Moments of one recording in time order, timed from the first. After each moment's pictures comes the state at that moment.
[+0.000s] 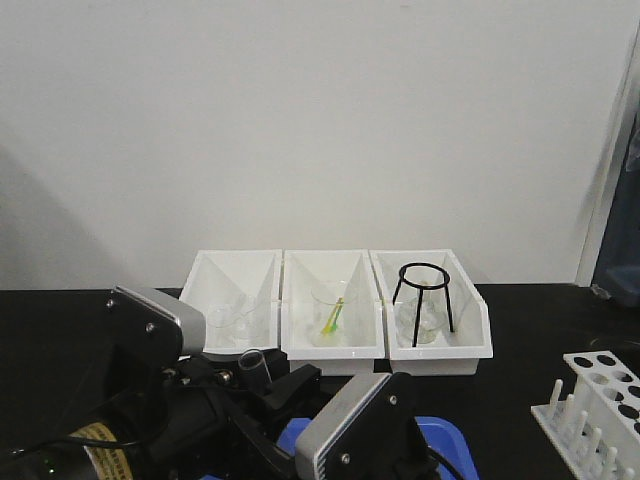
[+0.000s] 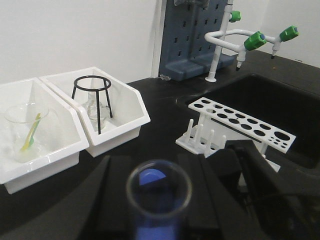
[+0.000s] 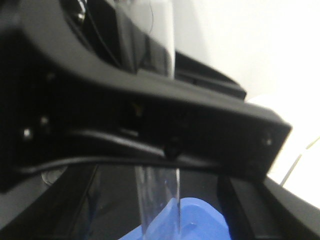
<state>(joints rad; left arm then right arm) -0.77 1.30 -0.78 0.06 -0.25 -0.26 0.78 1.47 -0.70 -0.07 -0.58 -0.06</state>
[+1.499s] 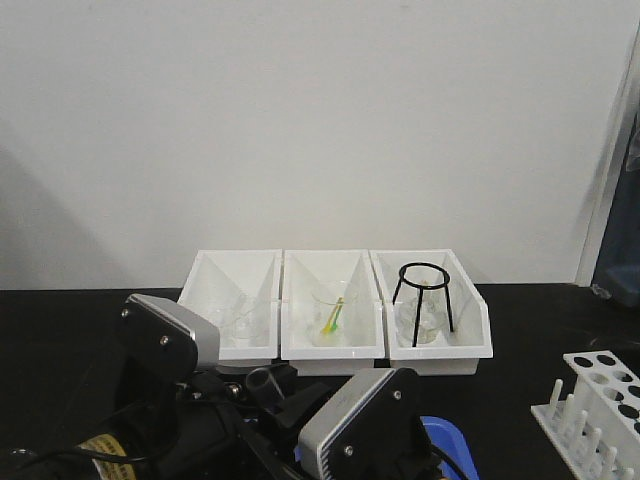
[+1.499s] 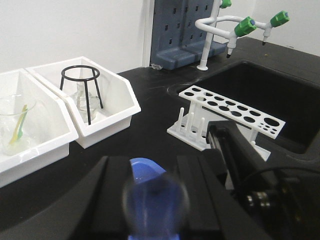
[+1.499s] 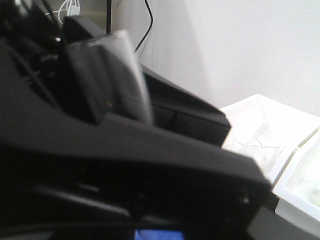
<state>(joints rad) -0.79 1.30 -0.78 0.07 -0.23 -0.26 0.78 1.47 -0.70 -0.06 -0.58 -0.06</state>
